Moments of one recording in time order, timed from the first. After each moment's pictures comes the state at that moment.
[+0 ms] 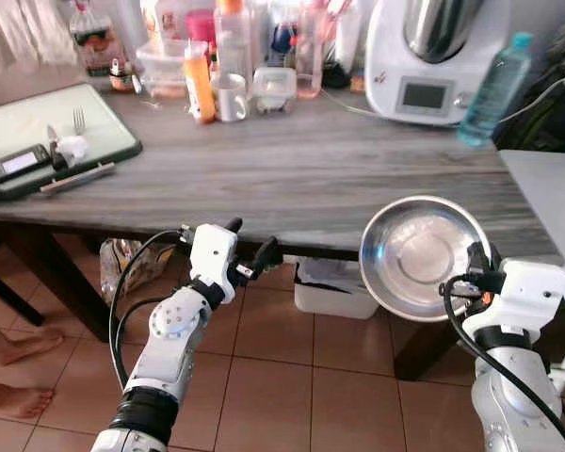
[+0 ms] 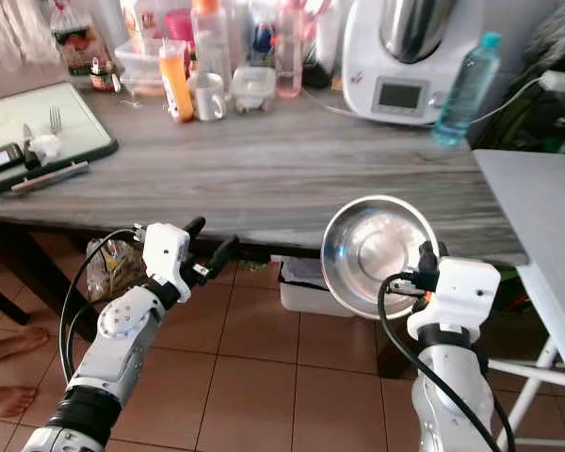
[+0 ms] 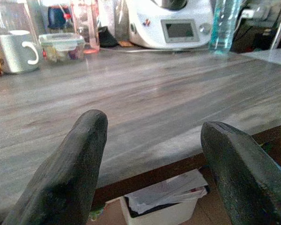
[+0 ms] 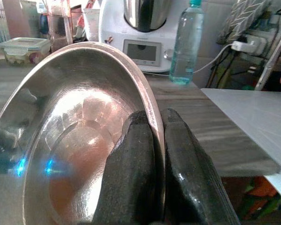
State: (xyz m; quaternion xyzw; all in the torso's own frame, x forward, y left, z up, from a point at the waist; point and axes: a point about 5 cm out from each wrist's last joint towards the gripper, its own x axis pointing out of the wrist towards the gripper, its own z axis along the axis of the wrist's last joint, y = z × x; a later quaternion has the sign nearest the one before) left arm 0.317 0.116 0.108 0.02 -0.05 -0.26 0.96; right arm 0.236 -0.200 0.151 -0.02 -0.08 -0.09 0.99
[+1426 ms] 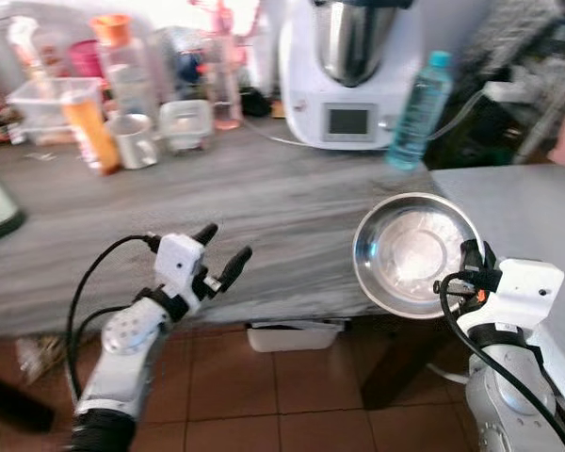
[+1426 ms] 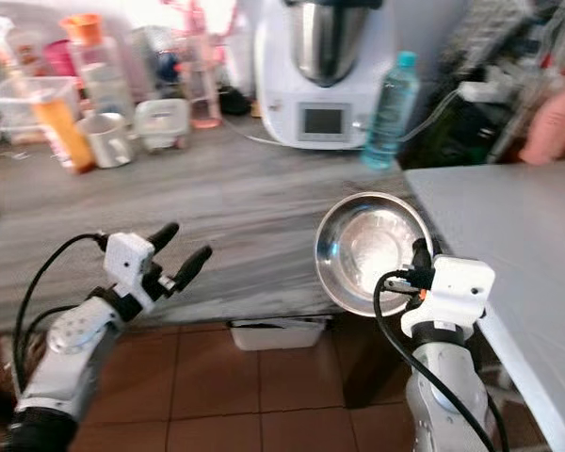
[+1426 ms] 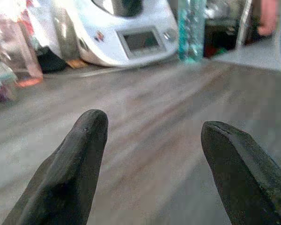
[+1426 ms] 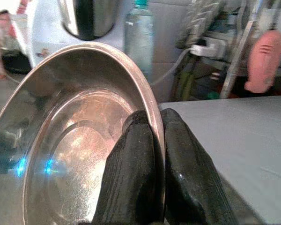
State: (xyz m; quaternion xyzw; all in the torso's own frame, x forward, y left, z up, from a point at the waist) left arm 0.300 0.161 0.115 0.06 -0.05 -0.30 0.95; right arm 0.239 -0.194 0.153 -0.01 -0.08 -0.09 0.99
